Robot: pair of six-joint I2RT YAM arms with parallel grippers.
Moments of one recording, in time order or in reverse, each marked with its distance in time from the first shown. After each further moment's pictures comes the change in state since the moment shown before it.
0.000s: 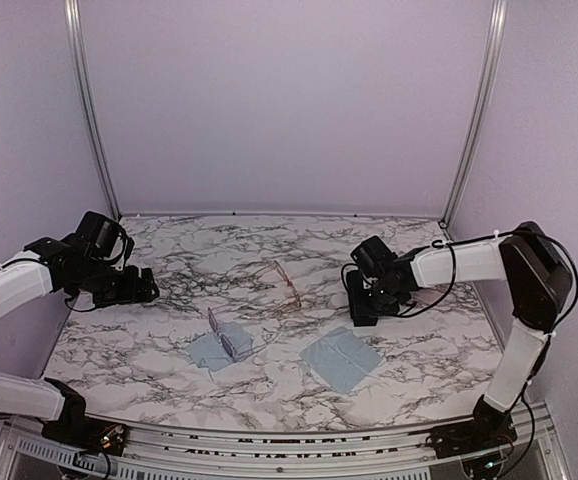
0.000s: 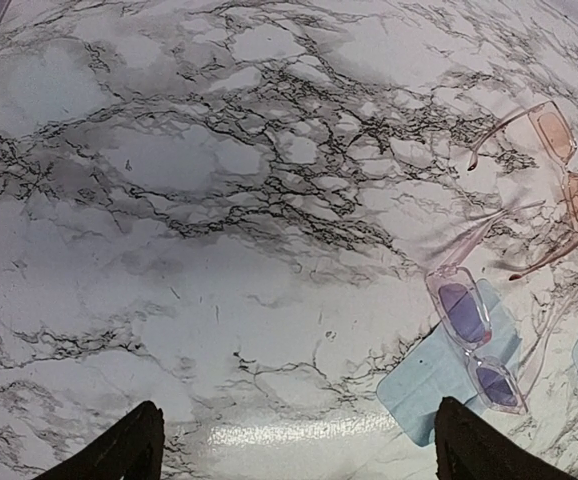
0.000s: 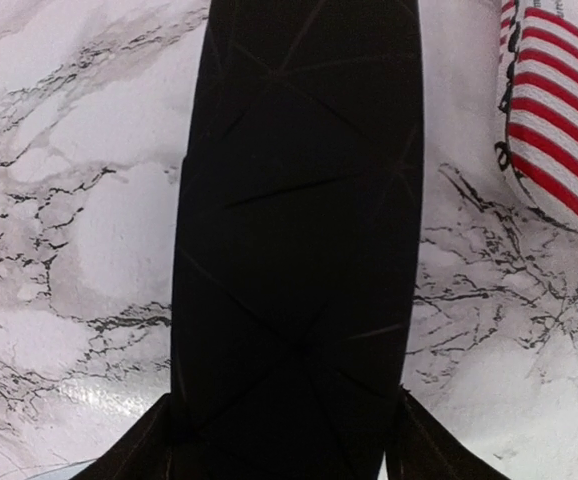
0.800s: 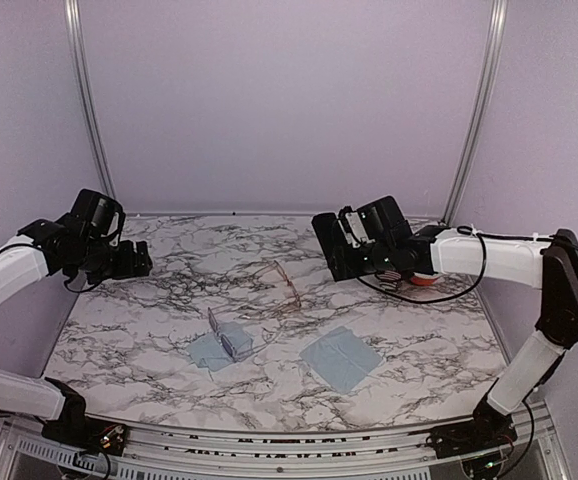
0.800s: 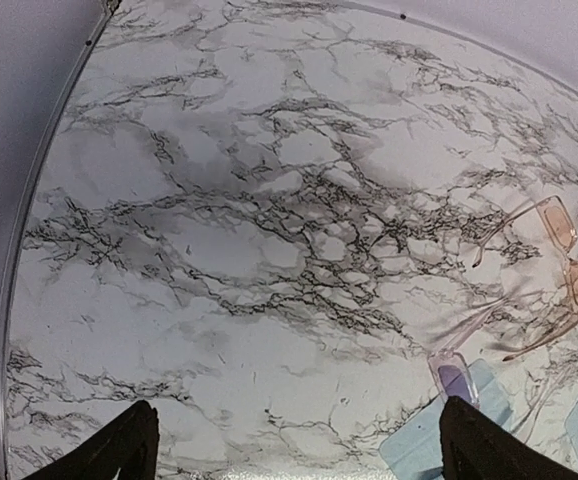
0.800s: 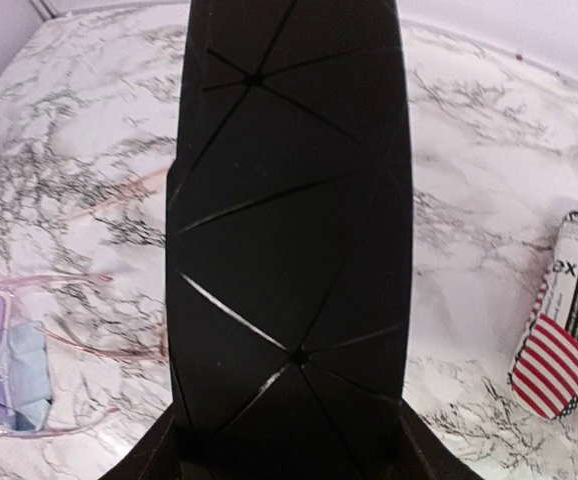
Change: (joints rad) left arm -0.003 0.013 0.110 -0.008 -0.150 -0.024; right arm 0.045 -0.150 0.097 0.145 -0.080 -0.207
